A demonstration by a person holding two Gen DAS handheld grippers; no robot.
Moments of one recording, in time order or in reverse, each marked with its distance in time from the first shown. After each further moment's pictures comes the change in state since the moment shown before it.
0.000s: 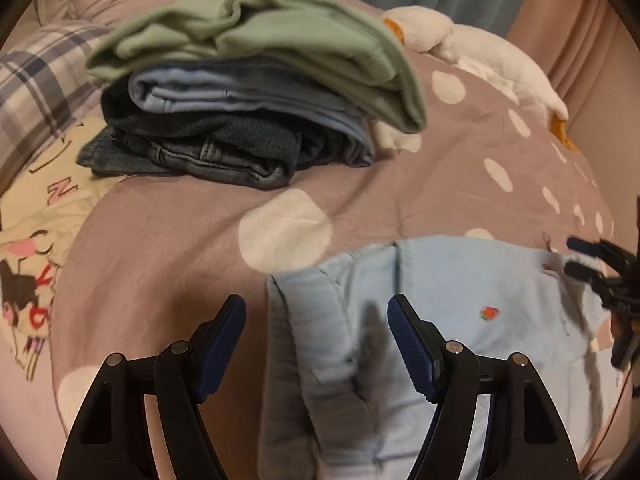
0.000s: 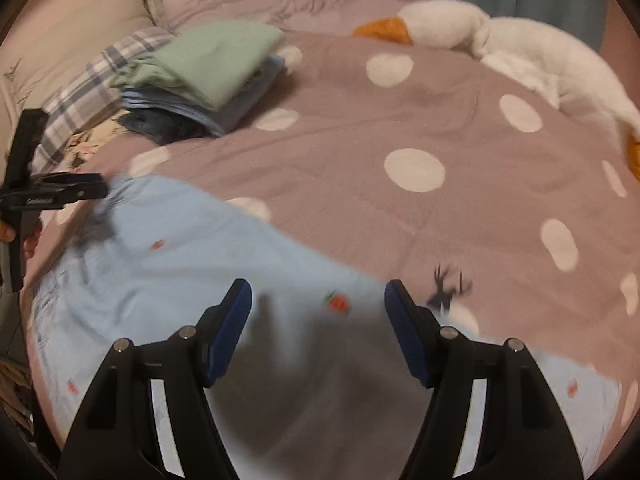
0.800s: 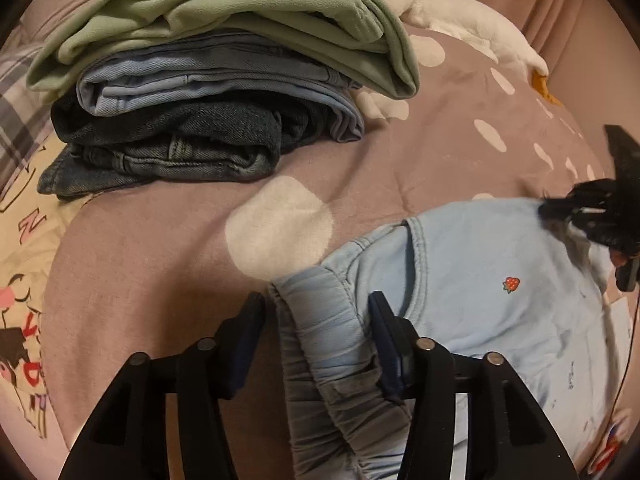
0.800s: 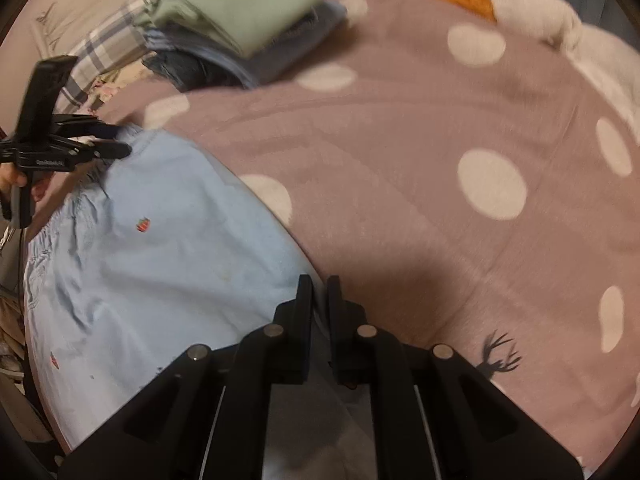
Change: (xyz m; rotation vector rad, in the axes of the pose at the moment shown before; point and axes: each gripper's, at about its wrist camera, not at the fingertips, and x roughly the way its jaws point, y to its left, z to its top) left arm 0.013 0.011 0.005 0.141 0.076 -0.057; right arm 0.039 0.011 0.021 -0.193 0.124 0.147
